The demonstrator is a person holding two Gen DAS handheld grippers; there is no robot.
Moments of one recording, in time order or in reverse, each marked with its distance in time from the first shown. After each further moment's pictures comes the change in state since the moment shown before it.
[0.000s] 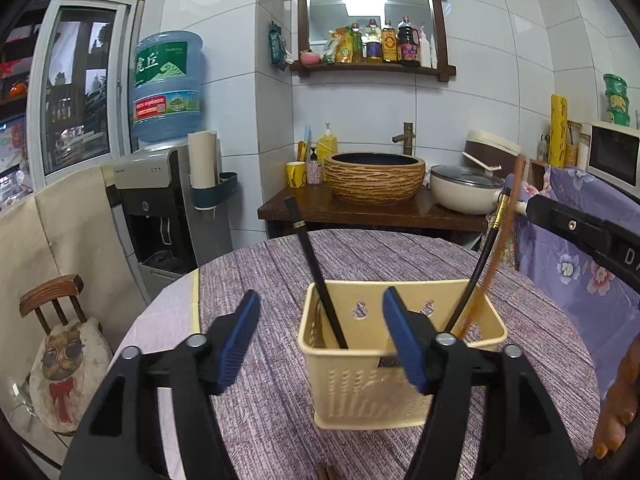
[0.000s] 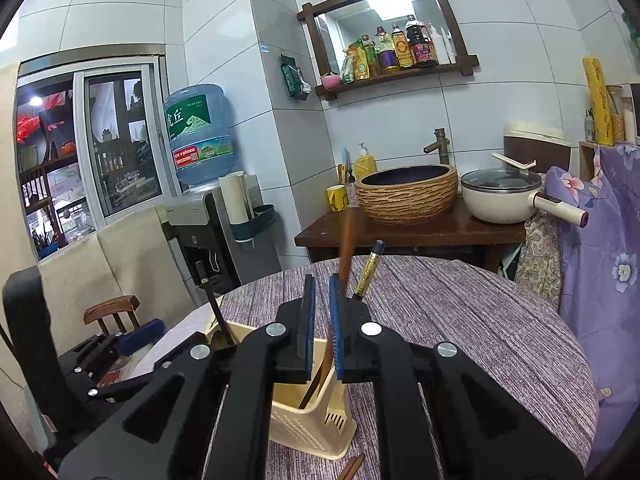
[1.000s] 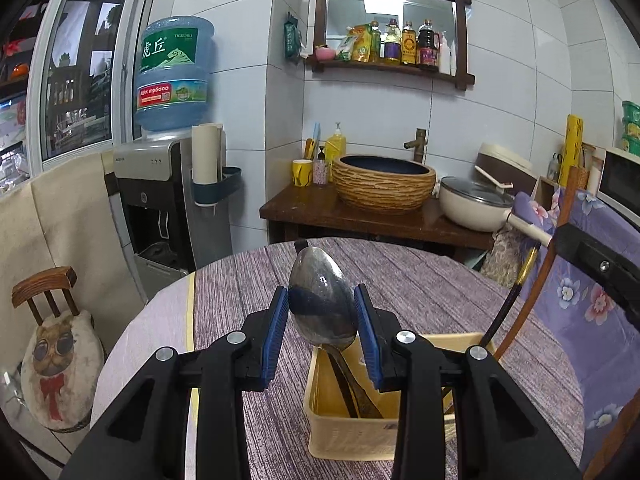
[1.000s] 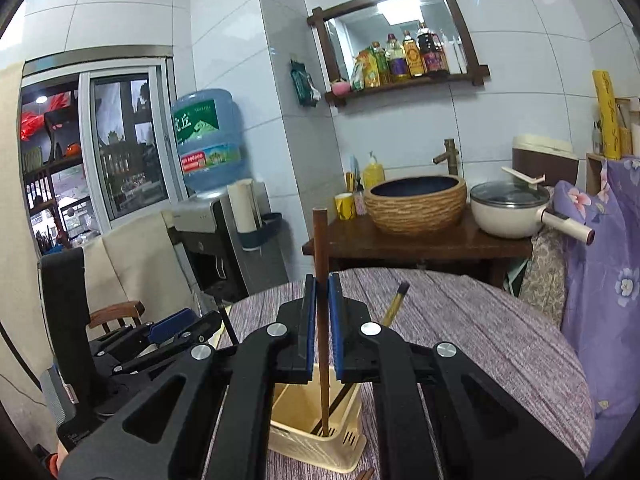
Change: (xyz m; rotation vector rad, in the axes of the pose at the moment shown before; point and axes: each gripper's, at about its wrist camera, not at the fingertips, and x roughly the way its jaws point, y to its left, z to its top) left arm 0.031 0.008 0.034 -0.061 0.031 -0.006; right arm 0.012 0.010 0.022 -0.009 0.002 0.012
